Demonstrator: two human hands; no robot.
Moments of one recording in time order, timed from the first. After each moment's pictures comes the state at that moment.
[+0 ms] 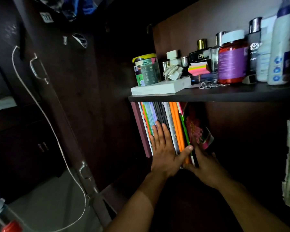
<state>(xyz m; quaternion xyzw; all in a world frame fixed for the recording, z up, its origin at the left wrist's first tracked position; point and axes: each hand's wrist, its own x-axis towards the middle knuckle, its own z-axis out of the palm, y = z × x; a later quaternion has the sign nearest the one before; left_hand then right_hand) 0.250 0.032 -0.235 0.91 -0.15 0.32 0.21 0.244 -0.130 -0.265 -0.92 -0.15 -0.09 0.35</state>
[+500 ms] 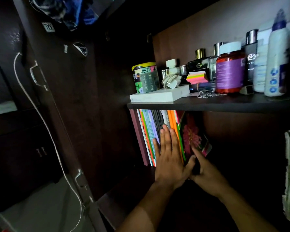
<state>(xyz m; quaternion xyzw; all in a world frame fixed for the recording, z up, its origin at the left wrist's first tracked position) 0.245 0.014 -0.230 0.90 -0.15 0.38 0.11 0.239 -0.133 -0.256 -0.82 -0.17 -0.08 0.54</state>
